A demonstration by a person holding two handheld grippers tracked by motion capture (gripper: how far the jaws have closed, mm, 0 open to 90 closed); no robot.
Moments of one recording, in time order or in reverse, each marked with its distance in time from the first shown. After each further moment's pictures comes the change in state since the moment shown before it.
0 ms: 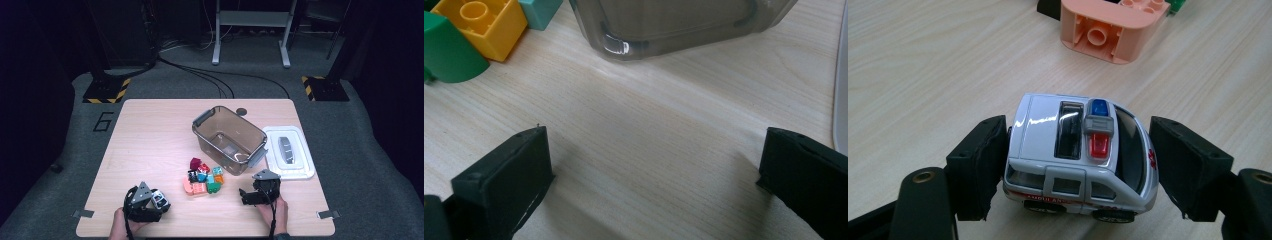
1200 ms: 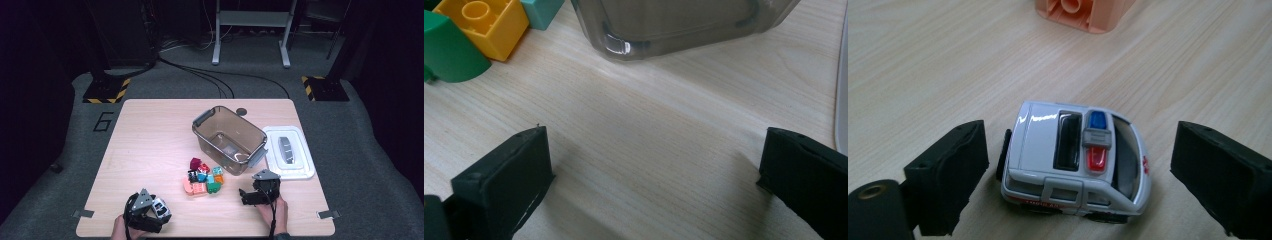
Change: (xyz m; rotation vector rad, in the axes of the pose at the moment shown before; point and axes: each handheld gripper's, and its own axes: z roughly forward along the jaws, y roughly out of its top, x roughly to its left) left arm -0.012 -0.017 0.001 0.044 -0.027 0.005; right arm 0.001 0.000 0.001 -0.006 0.000 0.004
